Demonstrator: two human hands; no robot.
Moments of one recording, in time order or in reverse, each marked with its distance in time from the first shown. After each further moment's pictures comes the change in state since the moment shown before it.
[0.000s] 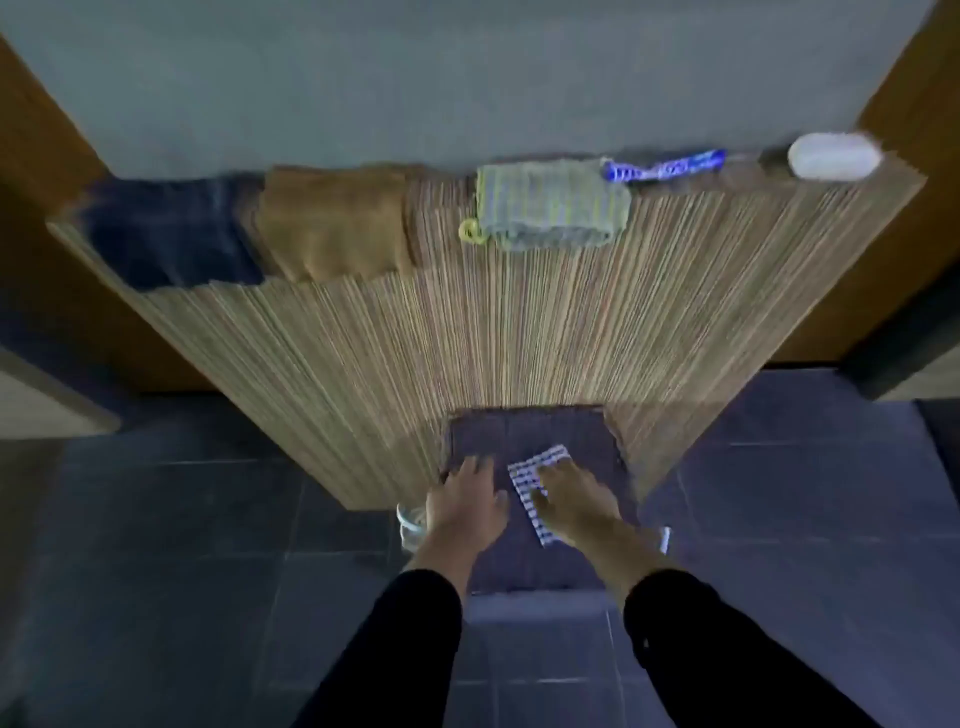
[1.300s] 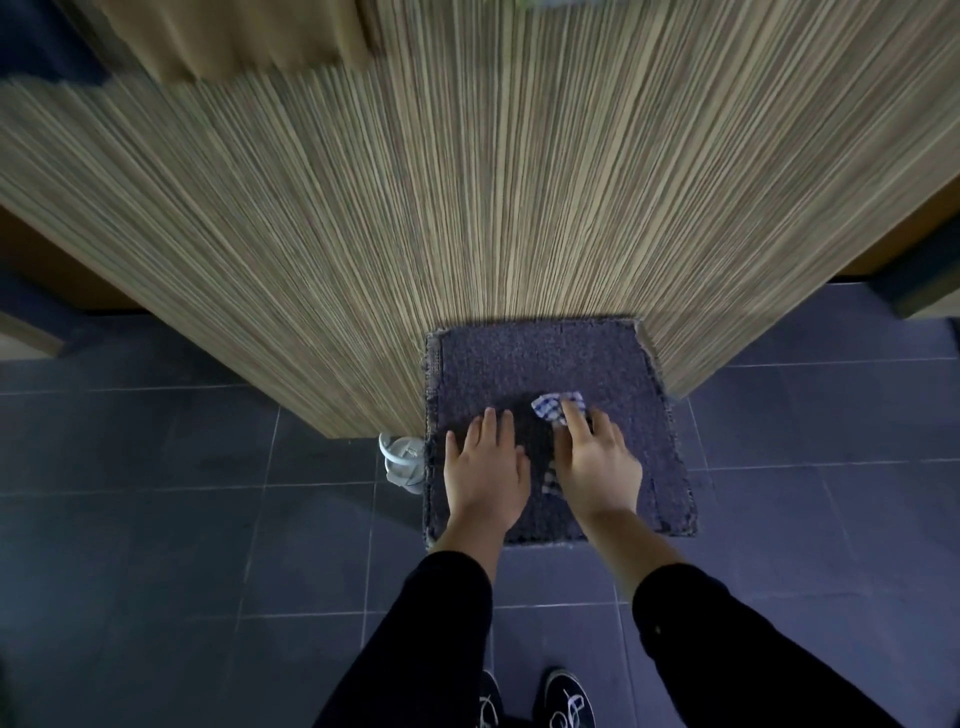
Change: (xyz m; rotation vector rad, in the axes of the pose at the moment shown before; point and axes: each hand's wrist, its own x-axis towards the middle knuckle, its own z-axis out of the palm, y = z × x) left_hand 0.049 -0.023 0.124 0.098 0.017 0.001; right_hand 0.048 0.040 0.117 -0.090 0.647 0.033
